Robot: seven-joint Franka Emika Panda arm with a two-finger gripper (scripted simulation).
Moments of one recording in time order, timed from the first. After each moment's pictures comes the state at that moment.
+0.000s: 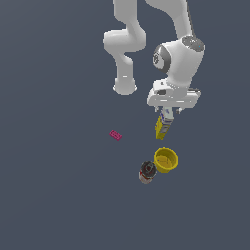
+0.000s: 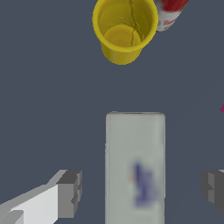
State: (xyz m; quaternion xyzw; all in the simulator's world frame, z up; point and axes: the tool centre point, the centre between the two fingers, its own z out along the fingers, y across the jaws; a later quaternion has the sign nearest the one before) arm -0.121 0.202 0.180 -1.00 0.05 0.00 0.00
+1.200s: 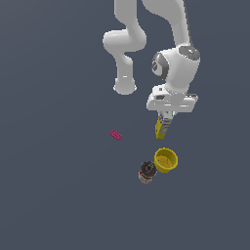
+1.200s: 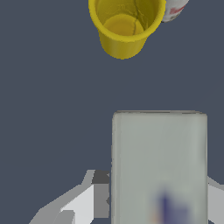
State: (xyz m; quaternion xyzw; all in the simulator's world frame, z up) arm -0.121 0.201 0.154 -1.00 0.05 0.00 0.00
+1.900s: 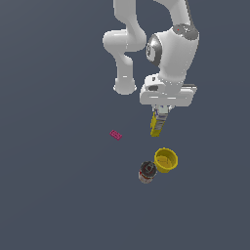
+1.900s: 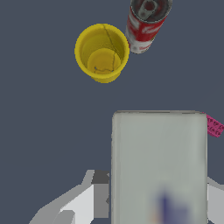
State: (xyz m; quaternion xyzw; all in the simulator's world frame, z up) arm -0.095 0.159 0.216 -1.00 0.05 0.00 0.00
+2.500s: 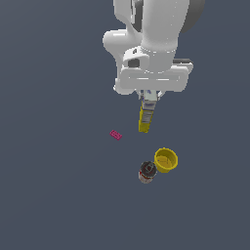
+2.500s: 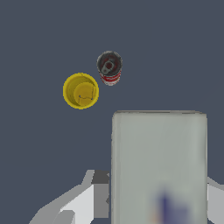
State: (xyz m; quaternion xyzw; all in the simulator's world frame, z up) arm -0.048 0.084 0.323 -1.00 0.05 0.00 0.00
